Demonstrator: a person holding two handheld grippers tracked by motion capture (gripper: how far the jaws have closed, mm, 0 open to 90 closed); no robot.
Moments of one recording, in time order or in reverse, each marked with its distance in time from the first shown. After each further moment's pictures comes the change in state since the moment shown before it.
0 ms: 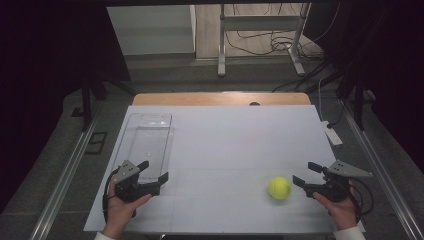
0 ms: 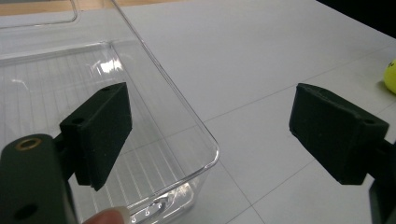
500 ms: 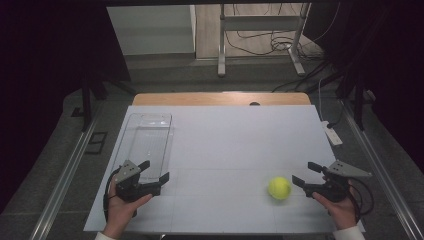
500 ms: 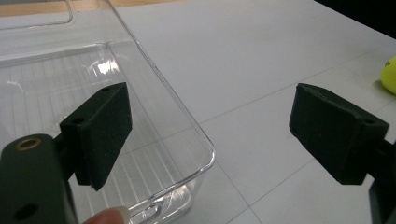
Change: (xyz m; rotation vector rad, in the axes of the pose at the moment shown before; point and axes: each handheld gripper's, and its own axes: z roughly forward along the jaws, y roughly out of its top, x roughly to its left) left arm -0.001 0.001 0.001 -0.001 -0.006 0.011; right arm 0.001 0.000 0.001 0.003 -0.006 -0.006
